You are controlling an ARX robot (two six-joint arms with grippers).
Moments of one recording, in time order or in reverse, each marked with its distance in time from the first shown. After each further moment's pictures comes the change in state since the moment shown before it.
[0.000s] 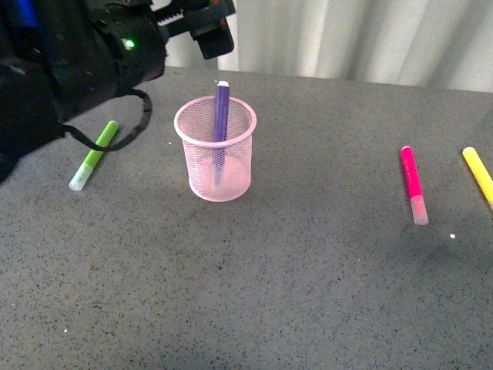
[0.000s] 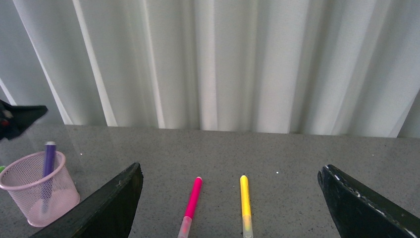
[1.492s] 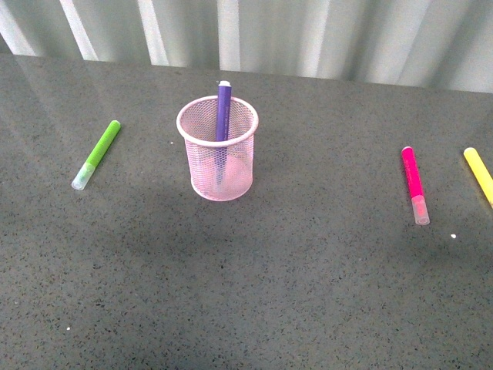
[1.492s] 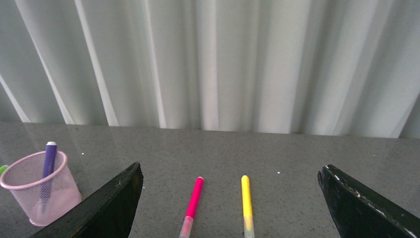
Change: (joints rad) left arm 0.333 -1.391 -0.849 -0.440 0.034 0.363; right arm 0.000 0.000 0.000 0.000 0.000 0.000
